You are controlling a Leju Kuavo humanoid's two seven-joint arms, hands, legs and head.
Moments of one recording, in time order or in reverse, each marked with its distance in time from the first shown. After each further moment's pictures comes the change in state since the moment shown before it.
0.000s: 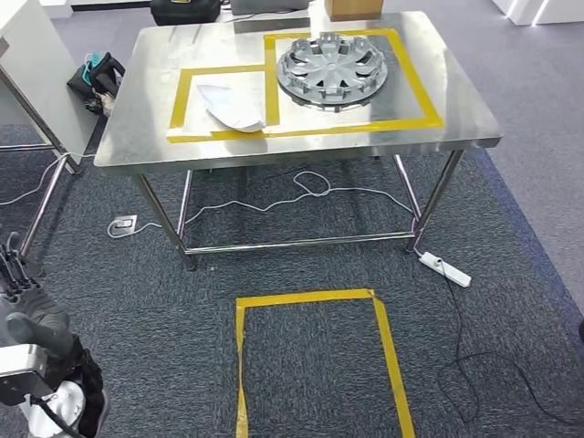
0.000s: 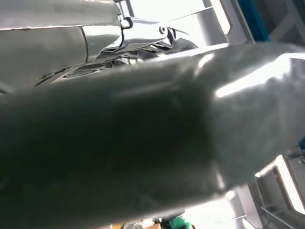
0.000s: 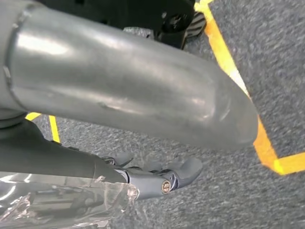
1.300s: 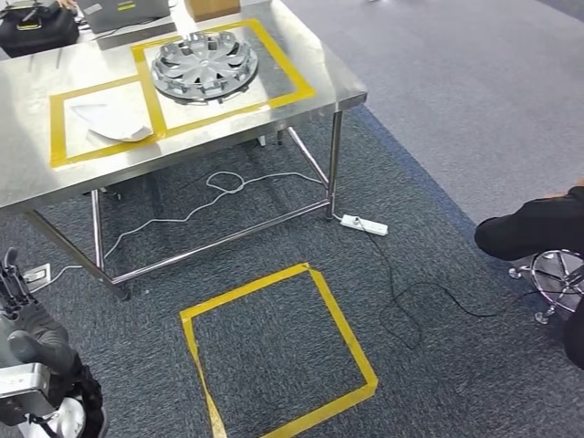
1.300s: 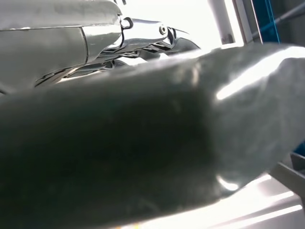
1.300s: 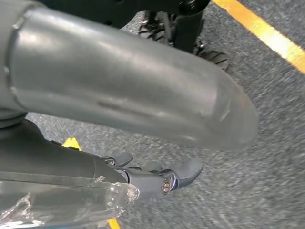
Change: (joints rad) left arm 0.063 -0.013 -0.010 -0.030 -0.032 0.018 -0.017; right arm 0.018 -0.003 0.000 -0.002 0.013 0.000 0.011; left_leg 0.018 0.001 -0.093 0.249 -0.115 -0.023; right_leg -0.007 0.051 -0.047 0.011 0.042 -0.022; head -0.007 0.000
